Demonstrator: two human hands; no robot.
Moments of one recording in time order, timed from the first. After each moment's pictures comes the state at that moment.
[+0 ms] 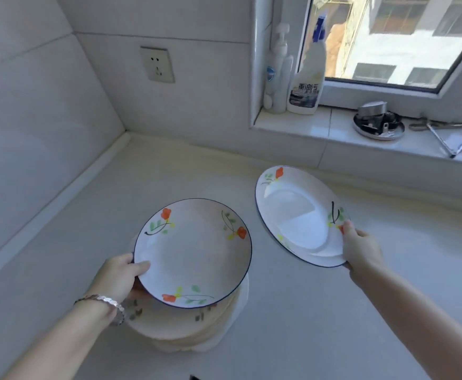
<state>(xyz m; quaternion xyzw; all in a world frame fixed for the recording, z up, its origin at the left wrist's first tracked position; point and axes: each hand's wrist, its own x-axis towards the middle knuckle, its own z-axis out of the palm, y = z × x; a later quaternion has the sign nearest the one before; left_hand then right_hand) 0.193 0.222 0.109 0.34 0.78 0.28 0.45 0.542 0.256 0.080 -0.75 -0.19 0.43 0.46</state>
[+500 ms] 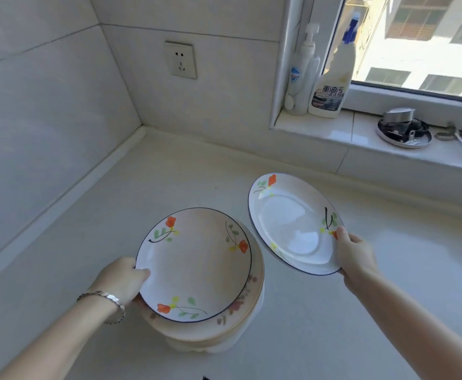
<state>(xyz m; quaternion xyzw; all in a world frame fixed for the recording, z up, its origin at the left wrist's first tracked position) 0.157 0.223 0.104 0.44 0.82 0.09 0.36 0.495 0.266 0.074 -0.74 -0.23 0.46 0.44</state>
